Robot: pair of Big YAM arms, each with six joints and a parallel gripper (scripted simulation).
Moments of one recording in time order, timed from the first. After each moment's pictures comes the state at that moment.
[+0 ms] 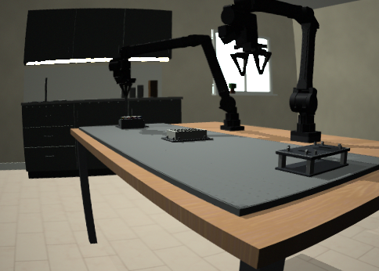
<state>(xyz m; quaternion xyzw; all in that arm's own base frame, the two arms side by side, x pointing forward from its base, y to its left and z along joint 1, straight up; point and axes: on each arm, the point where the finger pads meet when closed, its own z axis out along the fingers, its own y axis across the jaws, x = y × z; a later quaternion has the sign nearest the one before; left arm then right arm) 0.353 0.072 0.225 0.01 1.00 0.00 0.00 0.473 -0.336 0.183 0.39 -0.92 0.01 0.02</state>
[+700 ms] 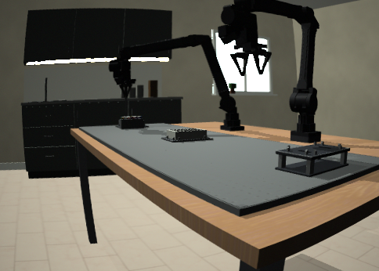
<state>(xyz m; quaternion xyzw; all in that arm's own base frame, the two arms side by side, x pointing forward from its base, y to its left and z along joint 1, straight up) 0.353 0.072 0.225 0.01 1.00 0.00 0.00 0.473 -0.337 0.178 0.39 -0.92 0.01 0.02</state>
